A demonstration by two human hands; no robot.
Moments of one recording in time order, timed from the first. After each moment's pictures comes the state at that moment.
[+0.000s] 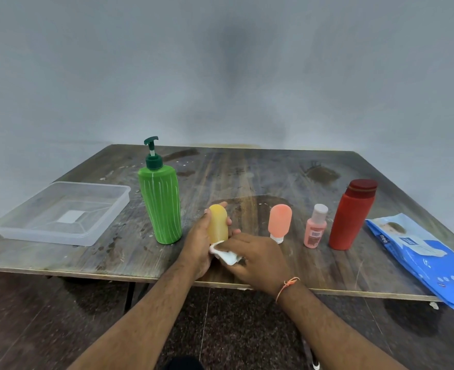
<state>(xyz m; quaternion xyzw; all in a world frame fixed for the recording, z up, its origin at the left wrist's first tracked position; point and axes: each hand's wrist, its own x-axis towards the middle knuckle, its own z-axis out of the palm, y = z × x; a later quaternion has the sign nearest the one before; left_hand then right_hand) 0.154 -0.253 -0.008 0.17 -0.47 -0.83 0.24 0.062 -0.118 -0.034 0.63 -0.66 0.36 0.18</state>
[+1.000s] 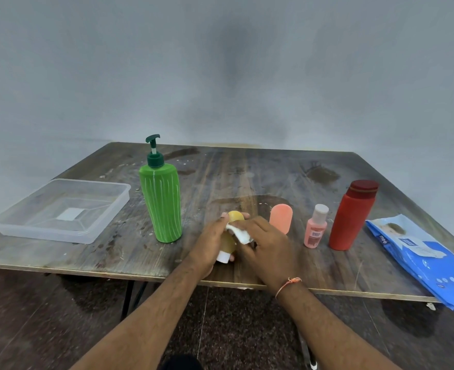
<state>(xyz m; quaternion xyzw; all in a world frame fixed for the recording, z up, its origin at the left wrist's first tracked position) 0.157 -0.238 -0.006 0.16 -0.64 -0.73 0.20 0.059 -0.116 -0.025 0.51 -0.72 0.42 0.22</state>
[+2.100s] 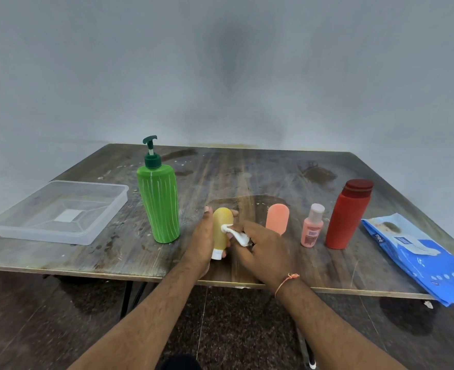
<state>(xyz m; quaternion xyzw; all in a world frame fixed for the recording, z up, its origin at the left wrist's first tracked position) 0.150 -0.248 -0.013 0.19 -0.61 -0.73 0.25 0.061 -0.112 -0.022 0.50 -0.71 0.48 0.12</state>
